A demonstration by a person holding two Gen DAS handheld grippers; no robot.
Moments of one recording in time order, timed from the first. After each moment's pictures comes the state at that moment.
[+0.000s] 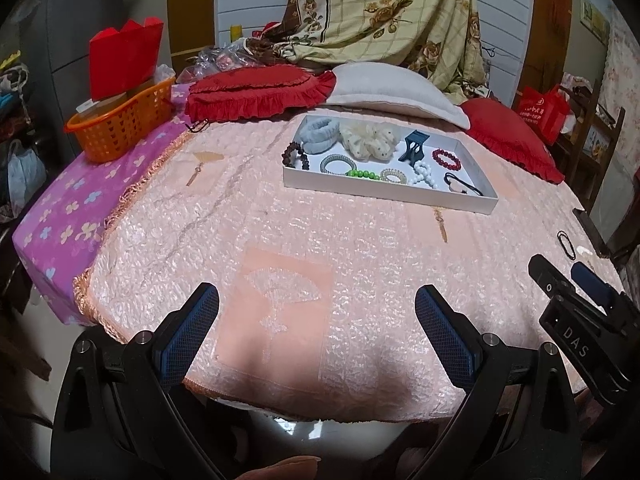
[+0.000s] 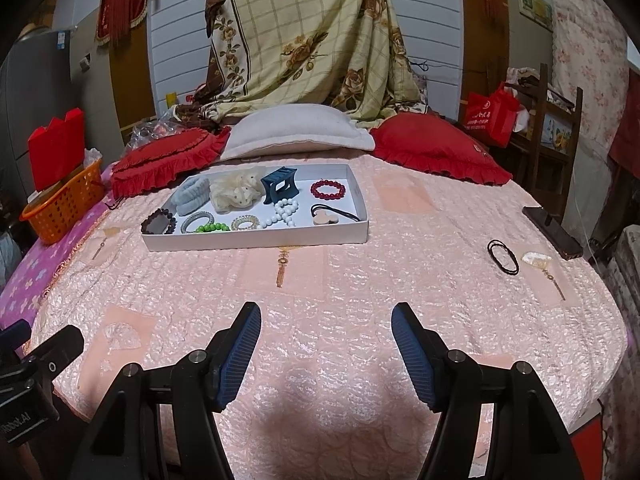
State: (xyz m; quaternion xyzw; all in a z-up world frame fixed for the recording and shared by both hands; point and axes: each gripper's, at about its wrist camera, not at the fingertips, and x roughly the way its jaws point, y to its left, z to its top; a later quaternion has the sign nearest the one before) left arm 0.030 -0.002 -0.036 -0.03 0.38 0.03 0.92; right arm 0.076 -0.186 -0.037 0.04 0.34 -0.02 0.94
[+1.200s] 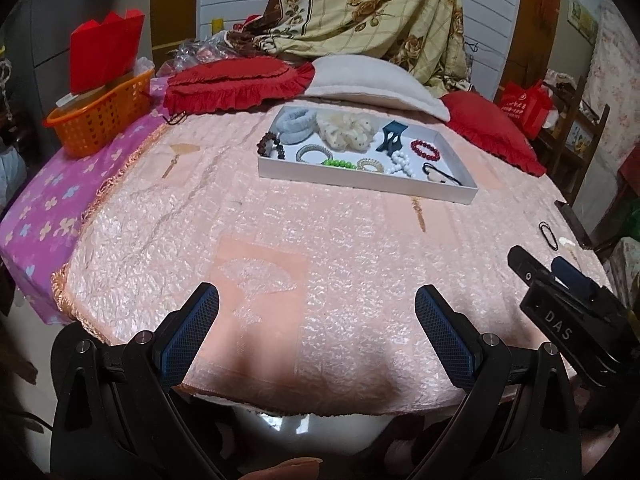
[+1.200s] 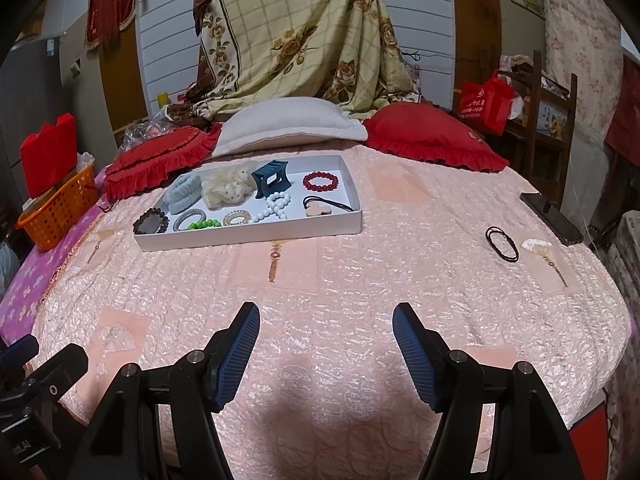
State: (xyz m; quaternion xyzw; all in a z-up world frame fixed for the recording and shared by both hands) left arm 0.028 -0.010 -0.041 -0.05 0.39 -0.01 0.92; right arm 0.080 -0.192 -0.045 0.05 0.36 -0.03 0.93
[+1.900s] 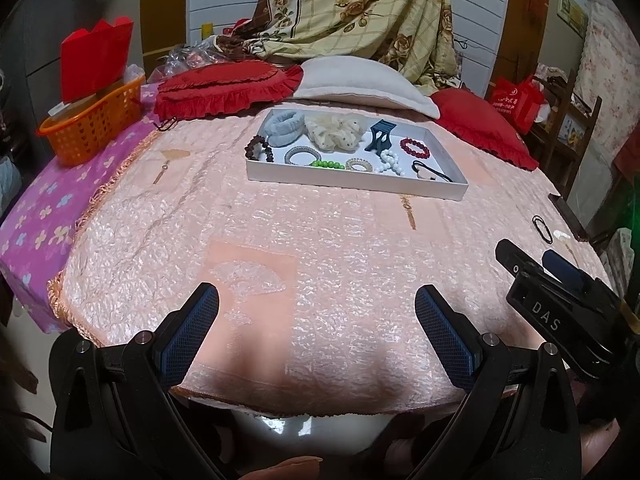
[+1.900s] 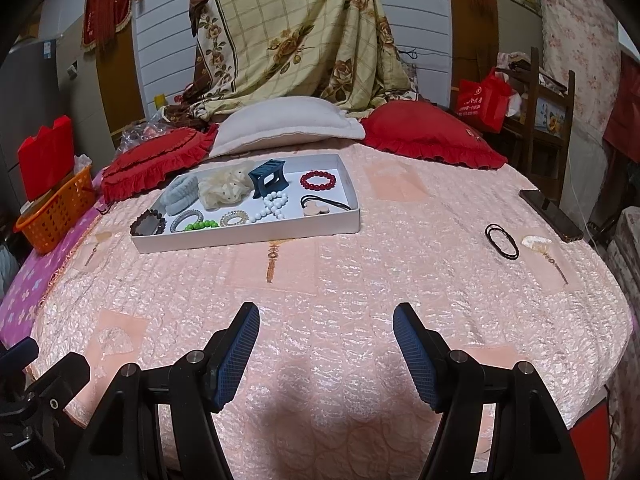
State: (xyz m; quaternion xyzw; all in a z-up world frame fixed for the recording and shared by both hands) left arm 0.028 -0.017 -0.041 -0.03 0.38 -0.03 0.92; right arm 0.081 -0.193 -0.046 0.06 0.36 -0.03 0.93
